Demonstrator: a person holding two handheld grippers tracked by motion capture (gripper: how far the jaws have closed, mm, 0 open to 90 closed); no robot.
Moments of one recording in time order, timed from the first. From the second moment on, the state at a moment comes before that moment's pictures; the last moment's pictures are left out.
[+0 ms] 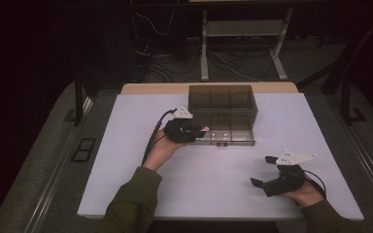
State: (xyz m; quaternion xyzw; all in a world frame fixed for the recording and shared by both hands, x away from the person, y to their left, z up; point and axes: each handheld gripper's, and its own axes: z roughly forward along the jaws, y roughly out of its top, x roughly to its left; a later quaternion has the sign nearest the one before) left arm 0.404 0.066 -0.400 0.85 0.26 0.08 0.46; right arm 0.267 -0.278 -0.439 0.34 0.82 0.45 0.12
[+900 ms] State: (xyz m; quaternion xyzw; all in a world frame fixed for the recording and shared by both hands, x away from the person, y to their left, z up) left arm 0.432 0.056 -0.426 0.85 0.28 0.08 0.44; right arm 0.267 -0.278 -0.440 0.34 0.82 0.45 0.12
